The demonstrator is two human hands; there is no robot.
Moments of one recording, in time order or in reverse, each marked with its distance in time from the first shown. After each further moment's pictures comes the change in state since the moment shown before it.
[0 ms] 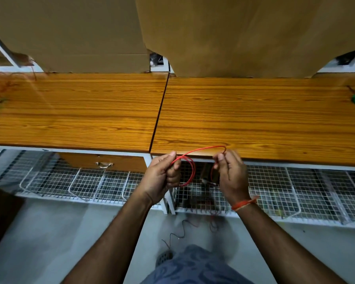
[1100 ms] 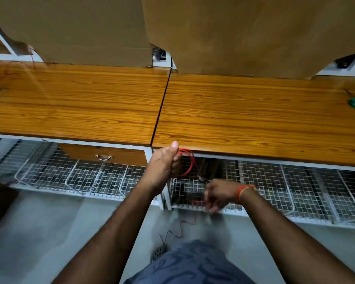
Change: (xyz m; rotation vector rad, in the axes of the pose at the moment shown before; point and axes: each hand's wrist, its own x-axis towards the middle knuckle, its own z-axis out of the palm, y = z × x) left_hand -0.005 0.001 0.008 0.220 0.126 0.095; right_hand -0.007 0.017 -0.001 -0.101 -1.317 0.471
